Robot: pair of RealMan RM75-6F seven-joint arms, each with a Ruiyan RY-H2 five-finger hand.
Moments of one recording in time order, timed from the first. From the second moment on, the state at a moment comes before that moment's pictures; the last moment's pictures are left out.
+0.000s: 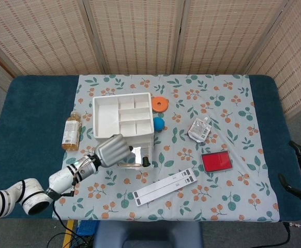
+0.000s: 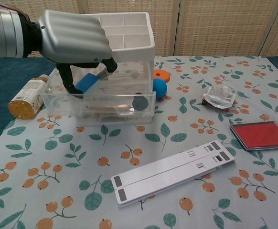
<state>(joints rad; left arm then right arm) -1.11 -1.15 -0.03 -1.74 1.35 0.80 0.78 0.01 -0.99 0.08 -1.66 -1.59 1.63 0.16</state>
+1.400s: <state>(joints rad) -0.64 -1.04 0.04 -1.72 1.22 1.06 0.47 0.03 -1.00 0.08 -1.67 -1.62 1.64 0.16</state>
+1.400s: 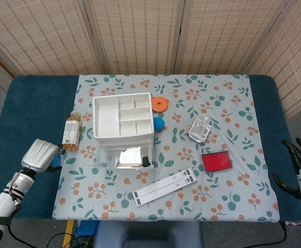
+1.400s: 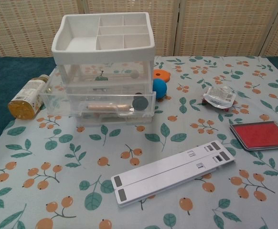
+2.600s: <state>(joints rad) -0.54 -1.24 -0.03 -1.62 1.06 1.11 0.42 0.02 -0.99 0.07 -1.67 -1.62 1.63 0.16</state>
